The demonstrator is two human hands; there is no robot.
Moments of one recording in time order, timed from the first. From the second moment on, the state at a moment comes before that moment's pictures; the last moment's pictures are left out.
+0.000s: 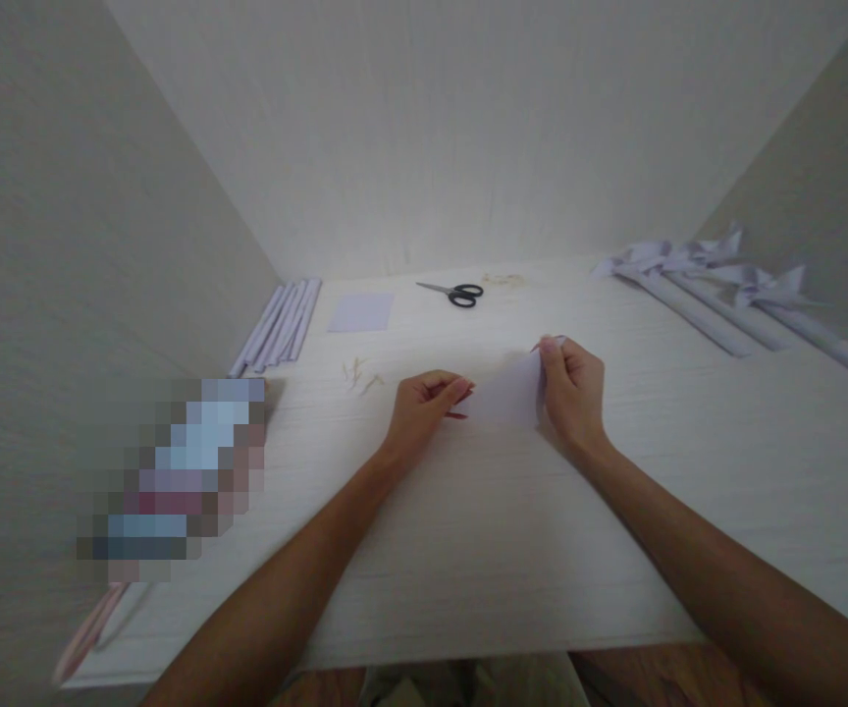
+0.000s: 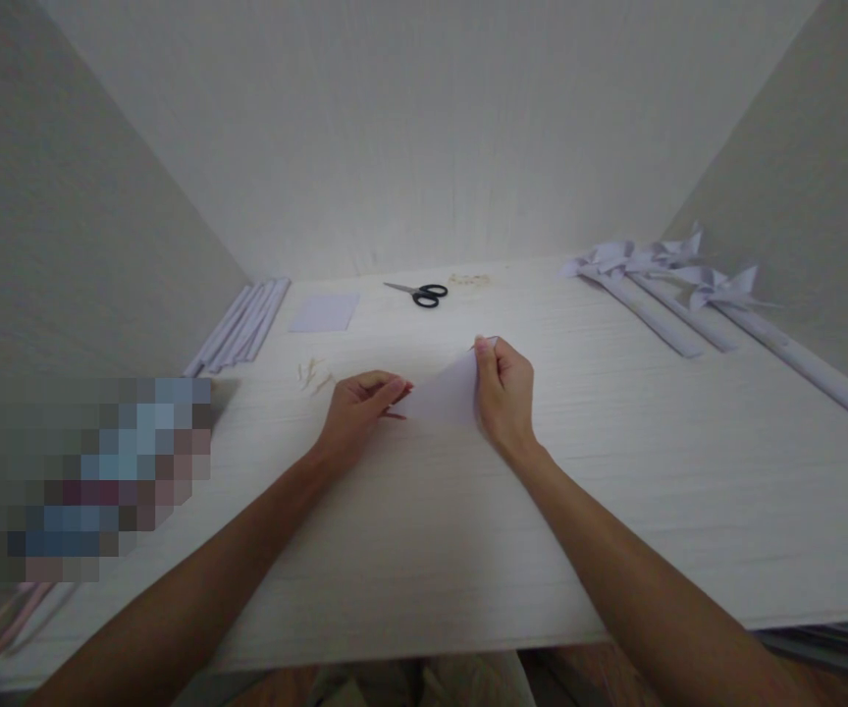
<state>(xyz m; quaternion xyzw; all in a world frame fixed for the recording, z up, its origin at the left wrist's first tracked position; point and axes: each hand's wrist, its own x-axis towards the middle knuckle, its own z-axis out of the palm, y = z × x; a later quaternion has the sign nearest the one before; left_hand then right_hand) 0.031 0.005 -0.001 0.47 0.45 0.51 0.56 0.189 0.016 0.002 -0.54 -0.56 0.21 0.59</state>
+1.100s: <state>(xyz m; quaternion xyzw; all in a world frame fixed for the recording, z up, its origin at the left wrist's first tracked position) 0.041 -0.007 -0.002 0.66 0.53 0.40 0.35 0.201 0.017 0.007 -0.56 -0.67 0.14 0.47</state>
